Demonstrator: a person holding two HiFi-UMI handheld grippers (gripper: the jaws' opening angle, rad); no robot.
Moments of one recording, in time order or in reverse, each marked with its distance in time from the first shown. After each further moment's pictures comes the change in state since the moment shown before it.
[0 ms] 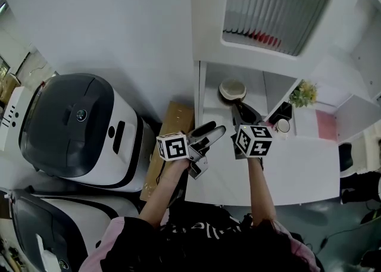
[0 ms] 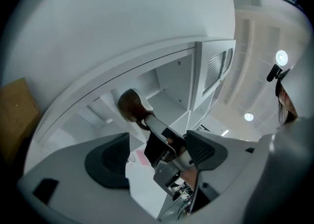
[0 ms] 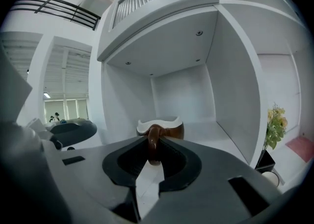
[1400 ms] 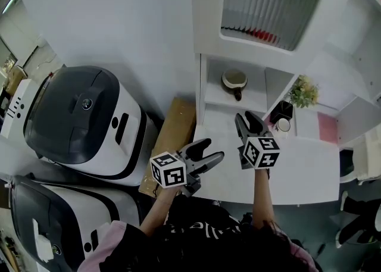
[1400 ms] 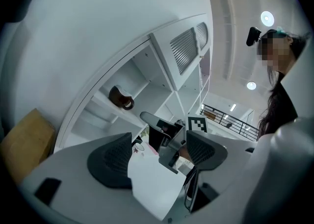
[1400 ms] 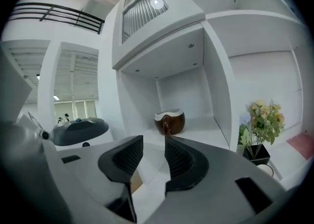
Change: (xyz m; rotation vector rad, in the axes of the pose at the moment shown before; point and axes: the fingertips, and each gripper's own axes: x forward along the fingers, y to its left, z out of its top) left arm -0.052 -0.058 -0.066 0.267 0.061 0.090; right arm -0.059 0.005 -0.018 0.001 0.007 0.088
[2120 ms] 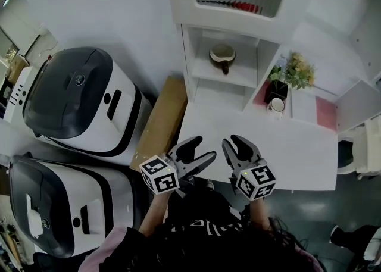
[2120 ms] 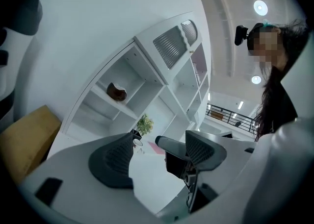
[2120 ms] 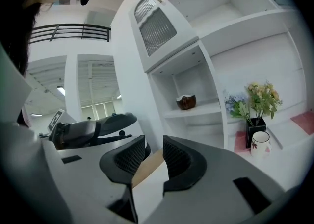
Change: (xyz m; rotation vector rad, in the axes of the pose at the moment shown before) left arm -0.013 -0.060 -0.061 0.057 -0.066 0.097; right arm -0.142 0.058 -0.069 0.060 0.057 0.220
